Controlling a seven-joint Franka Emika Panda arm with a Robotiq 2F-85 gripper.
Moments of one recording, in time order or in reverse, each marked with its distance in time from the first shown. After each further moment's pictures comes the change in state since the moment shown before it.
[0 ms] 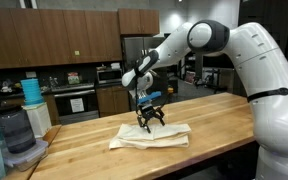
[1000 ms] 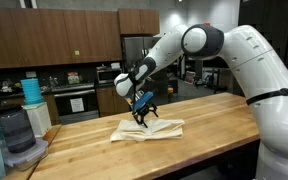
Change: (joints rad) arm 0.140 0.048 -0.066 0.091 -0.386 0.174 0.189
